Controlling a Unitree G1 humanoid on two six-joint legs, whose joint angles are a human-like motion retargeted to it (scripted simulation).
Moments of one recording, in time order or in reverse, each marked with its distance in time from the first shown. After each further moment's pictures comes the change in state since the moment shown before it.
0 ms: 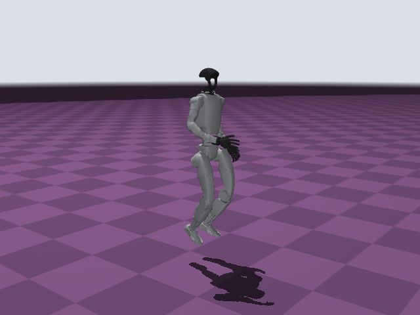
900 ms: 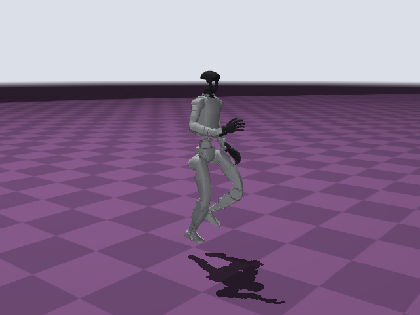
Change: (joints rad) left arm -0.156 0.083 -0.014 0.120 0.250 -0.002 0.143; right arm -0.131 -0.088 -0.128 -0.321 -0.169 -0.037 -0.232; waist 0.043 -0.015 0.082; left_leg -0.276 0.222 0.017 0.670 -0.097 0.066; right_leg 0.124 0.063 -0.066 -0.183 -0.366 -0.115
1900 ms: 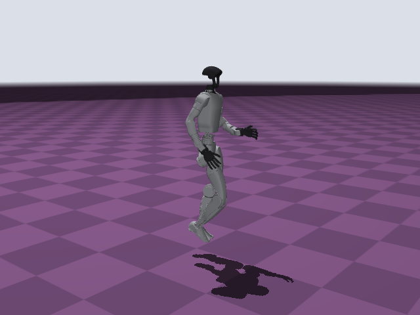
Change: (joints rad) left arm -0.356 -0.108 -0.073 -0.409 0.019 -0.076 -0.024; right arm 0.534 0.205 -0.005 0.539 0.063 0.129 0.143; waist -0.219 -0.037 -0.065; left_leg 0.511 -0.366 -0.028 -1.246 0.442 -0.132; right_leg -0.348 -0.278 0.002 0.447 0.365 0.095
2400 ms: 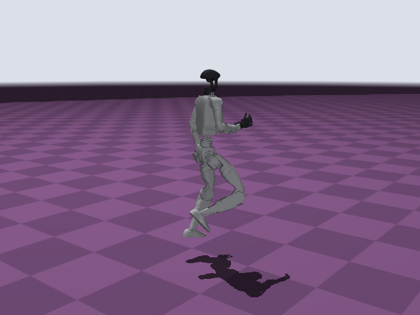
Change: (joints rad) left arm 0.252 0.003 0.185 0.673 -0.098 0.110 0.071; right arm -0.436 -0.129 0.137 -0.772 0.207 -0.111 0.050; waist 0.035 -0.023 0.090; left_leg -0.125 0.074 0.001 0.411 -0.381 0.098; right_leg -0.071 -0.097 0.159 0.625 -0.168 -0.240
